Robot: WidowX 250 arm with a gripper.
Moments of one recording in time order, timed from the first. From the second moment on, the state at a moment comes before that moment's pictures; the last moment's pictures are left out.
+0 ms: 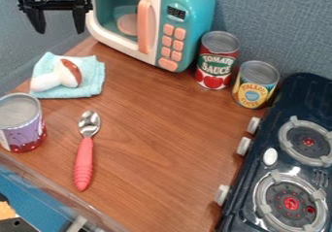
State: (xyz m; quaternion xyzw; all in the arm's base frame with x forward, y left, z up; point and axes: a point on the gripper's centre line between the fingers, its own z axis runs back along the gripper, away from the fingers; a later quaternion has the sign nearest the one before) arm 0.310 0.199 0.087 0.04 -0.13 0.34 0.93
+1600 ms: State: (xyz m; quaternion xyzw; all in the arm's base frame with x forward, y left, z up) arm 0.217 0.060 0.006 0.07 -0.07 0.13 0.99
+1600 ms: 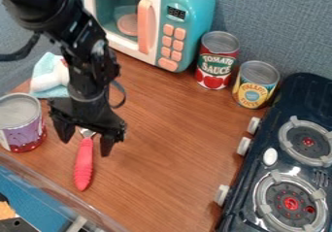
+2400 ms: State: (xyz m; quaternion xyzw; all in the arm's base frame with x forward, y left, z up) arm 0.209 0.061 -0.020 0.05 -0.04 0.12 0.99
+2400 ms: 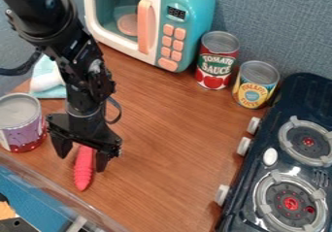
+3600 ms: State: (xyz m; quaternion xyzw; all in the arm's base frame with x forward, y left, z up) arm 0.210 0.064 -0.030 0.03 -0.01 0.12 0.99
